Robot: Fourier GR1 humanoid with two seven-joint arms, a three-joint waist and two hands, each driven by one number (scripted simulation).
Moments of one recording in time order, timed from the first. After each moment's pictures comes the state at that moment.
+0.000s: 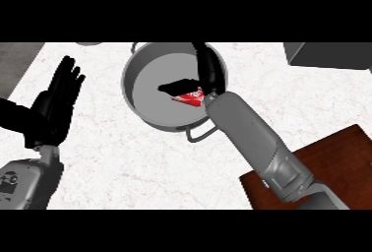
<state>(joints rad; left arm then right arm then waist) -0.28 0.32 -0.05 -1.57 0.21 0.24 0.18 -1.05 0.00 0.39 -0.61 -0.09 -0.59 -0.12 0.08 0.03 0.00</state>
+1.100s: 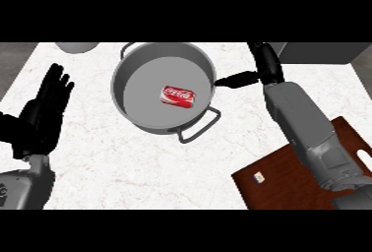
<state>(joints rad) -0.21 0.30 0.01 -1.62 0.17 0.22 0.21 -1.02 -0.20 0.12 -0.38 -0.17 -0.14 -0.45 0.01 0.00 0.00</state>
